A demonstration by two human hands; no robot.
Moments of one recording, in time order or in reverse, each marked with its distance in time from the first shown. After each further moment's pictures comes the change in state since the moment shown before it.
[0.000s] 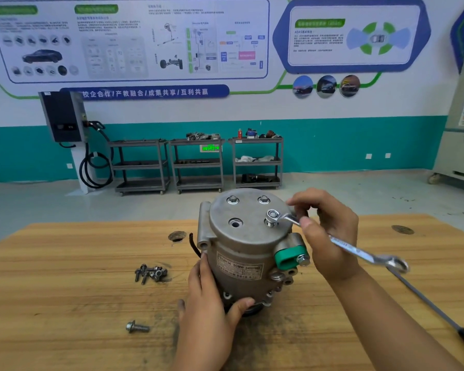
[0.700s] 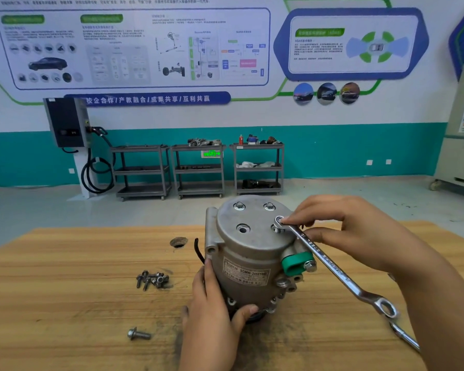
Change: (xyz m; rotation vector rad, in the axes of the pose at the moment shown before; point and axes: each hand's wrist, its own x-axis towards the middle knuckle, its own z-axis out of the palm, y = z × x) left_hand 0.002 0.002 0.003 0.018 0.002 -0.008; right_hand 0.039 -0.043 -0.046 -0.427 -0.680 0.299
